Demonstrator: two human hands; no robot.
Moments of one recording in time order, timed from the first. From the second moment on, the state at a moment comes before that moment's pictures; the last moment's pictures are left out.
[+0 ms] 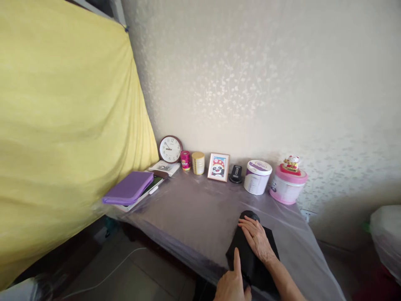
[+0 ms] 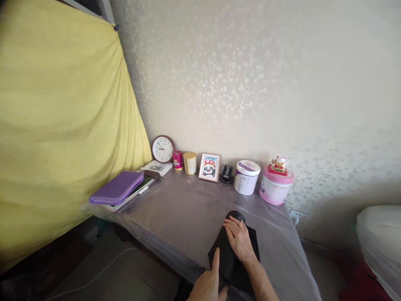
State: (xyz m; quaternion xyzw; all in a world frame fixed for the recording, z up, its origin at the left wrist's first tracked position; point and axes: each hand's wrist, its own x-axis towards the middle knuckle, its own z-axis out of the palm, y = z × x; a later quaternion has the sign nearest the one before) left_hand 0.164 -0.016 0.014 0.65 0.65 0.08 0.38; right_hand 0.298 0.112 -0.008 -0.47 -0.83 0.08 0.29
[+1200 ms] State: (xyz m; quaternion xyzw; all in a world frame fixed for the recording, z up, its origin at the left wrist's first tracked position) left_hand 0.155 -0.023 0.006 0.64 0.62 0.18 0.41; right_hand 0.338 0.059 0.000 -0.68 -0.64 0.18 0.30
